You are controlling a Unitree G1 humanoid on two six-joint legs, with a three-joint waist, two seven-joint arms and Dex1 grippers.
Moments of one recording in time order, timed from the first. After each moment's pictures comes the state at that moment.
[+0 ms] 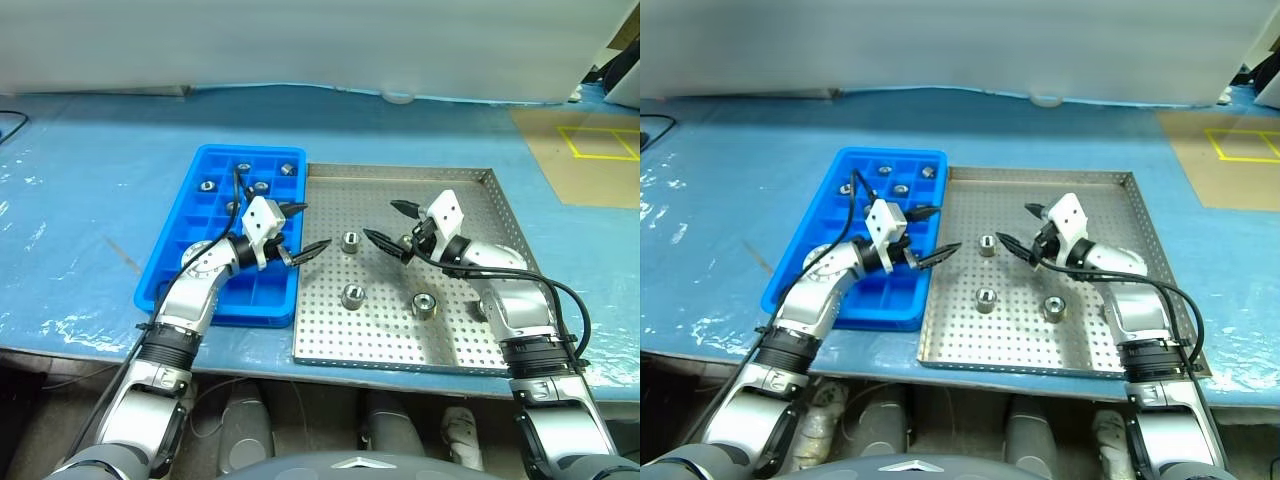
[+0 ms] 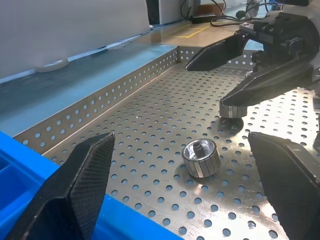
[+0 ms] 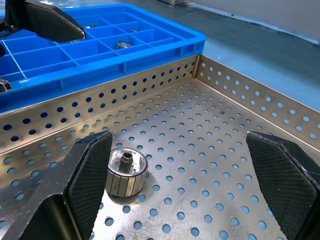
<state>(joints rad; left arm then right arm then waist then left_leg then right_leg) -0.47 0.29 -0.12 0.22 -0.21 -0.02 -0.87 -0.39 -0.46 0.00 0.11 0.22 0.19 0.78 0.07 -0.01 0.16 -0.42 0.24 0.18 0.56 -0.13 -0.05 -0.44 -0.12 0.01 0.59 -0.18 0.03</state>
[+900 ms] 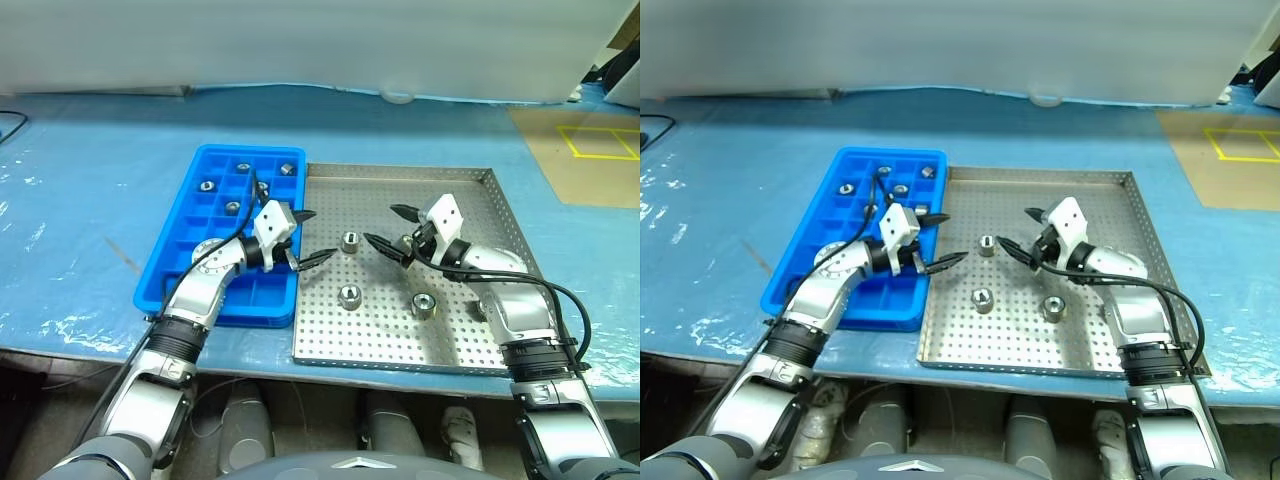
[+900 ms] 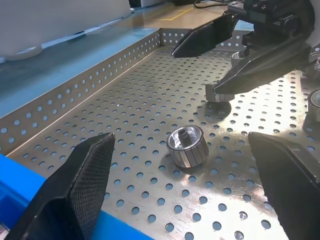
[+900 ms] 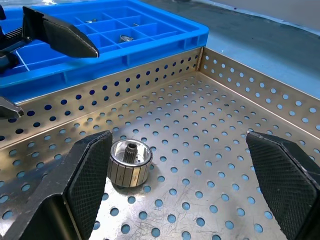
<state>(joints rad) -0.52 0.27 -0.16 0.31 -0.17 -0.03 -0.91 -0.37 -0.46 0.00 0.11 0.22 0.20 0.79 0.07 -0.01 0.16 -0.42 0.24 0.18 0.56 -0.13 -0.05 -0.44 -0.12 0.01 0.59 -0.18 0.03</state>
